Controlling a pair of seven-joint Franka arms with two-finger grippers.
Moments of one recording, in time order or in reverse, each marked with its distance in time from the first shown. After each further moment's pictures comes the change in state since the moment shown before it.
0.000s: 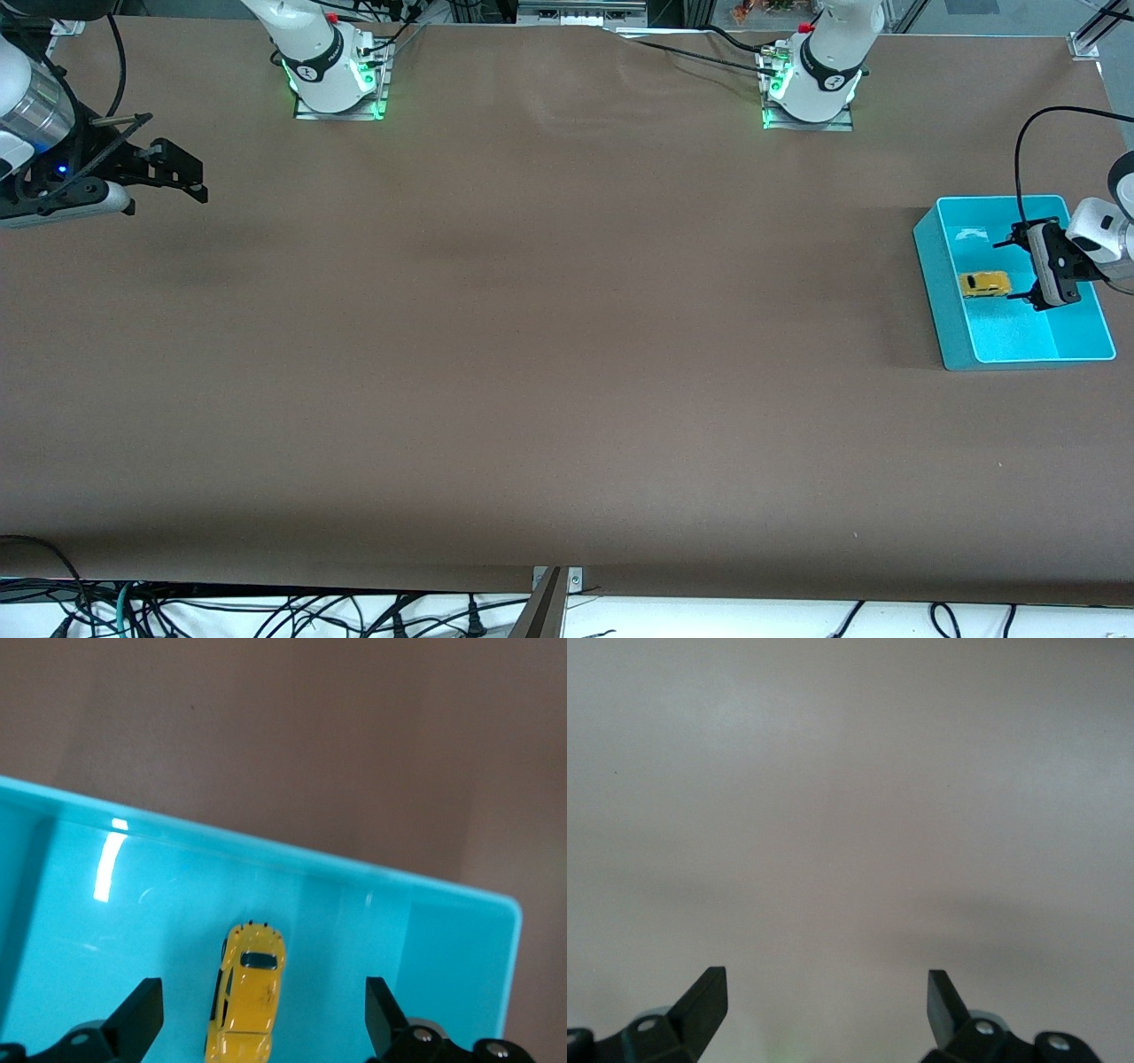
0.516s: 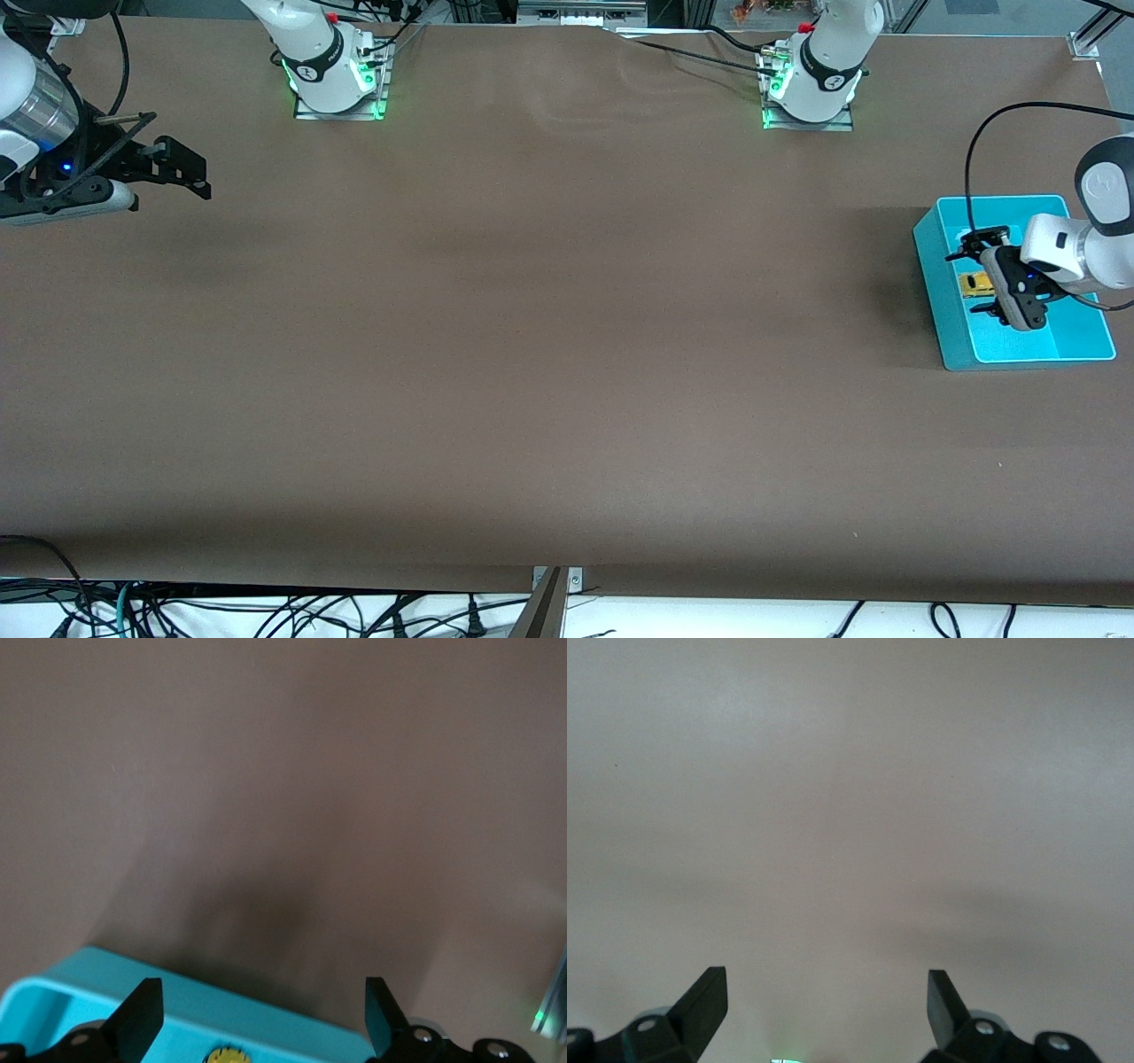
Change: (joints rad) left arm -0.196 -0.084 -0.050 0.067 -0.075 -0.119 -0.416; right arm 0.000 0.000 0.006 0.000 0.000 -0.015 0.004
